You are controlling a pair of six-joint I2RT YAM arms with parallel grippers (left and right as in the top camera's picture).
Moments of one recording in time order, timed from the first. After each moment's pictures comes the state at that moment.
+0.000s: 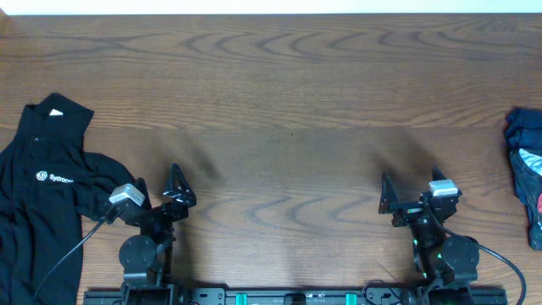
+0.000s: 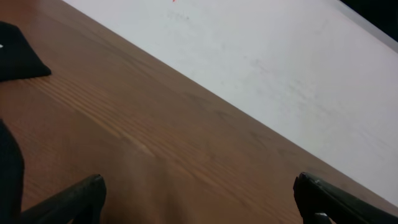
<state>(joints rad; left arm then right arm) 0.01 0.02 0.02 -0.12 -0.08 -0.56 0.09 0.01 0.03 -0.11 -0.05 0.06</state>
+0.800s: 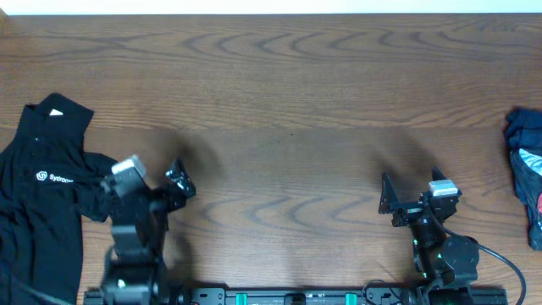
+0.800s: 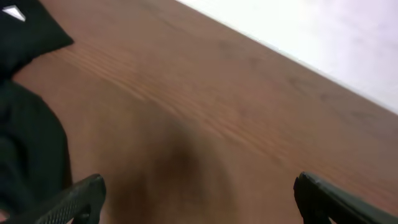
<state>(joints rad) 0.01 0.52 0.40 -0.36 -0.08 -0.44 0.09 0.01 0.03 -0.10 -0.05 0.06</state>
